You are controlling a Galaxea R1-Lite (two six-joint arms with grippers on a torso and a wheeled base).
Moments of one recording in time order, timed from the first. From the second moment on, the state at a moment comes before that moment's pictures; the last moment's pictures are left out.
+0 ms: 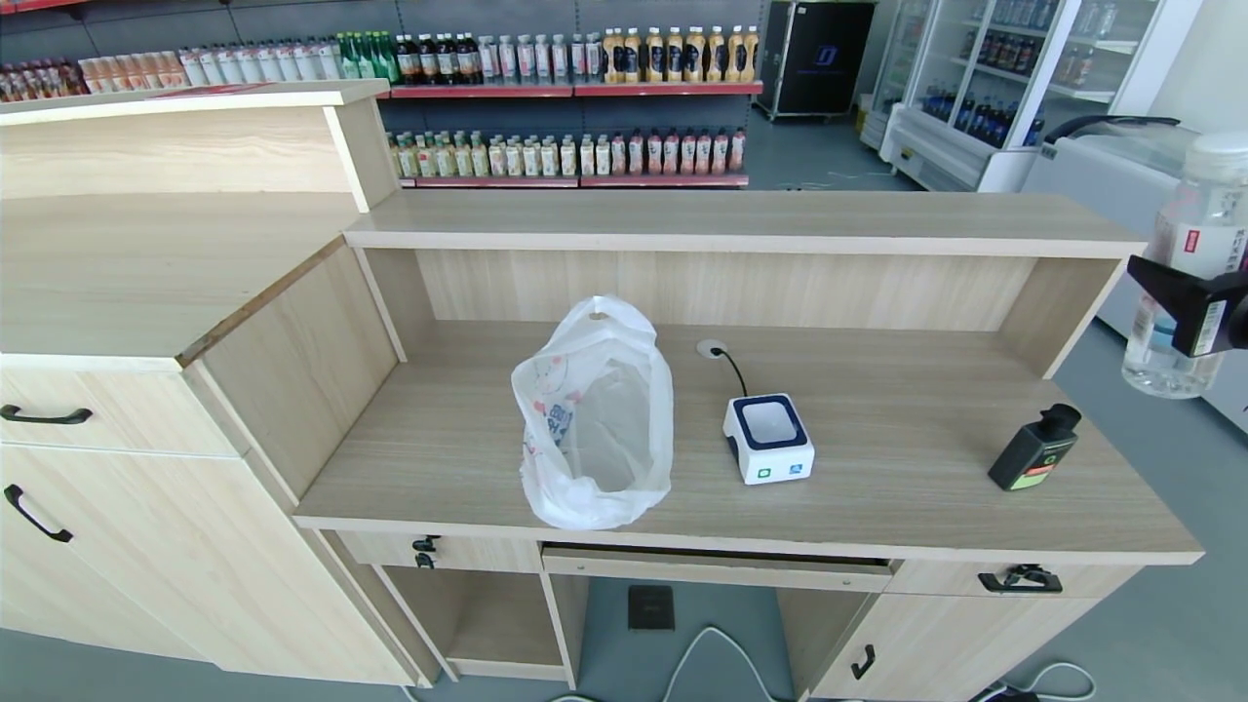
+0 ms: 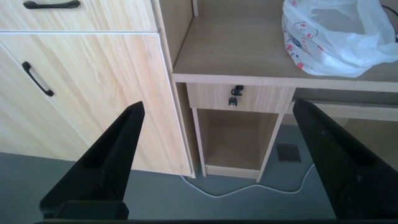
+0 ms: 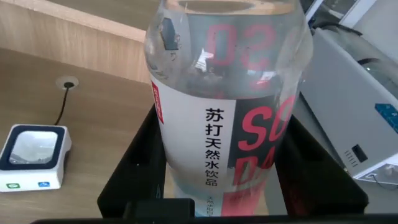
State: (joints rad) left arm 0.00 0.00 0.00 0.03 0.08 0.07; right arm -0.18 1.39 -0.72 -0.80 0.10 -0.37
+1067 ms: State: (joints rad) left arm 0.00 0.00 0.00 0.03 0.08 0.07; right arm -0.18 1.69 -0.82 -1.05 0.18 -0.54
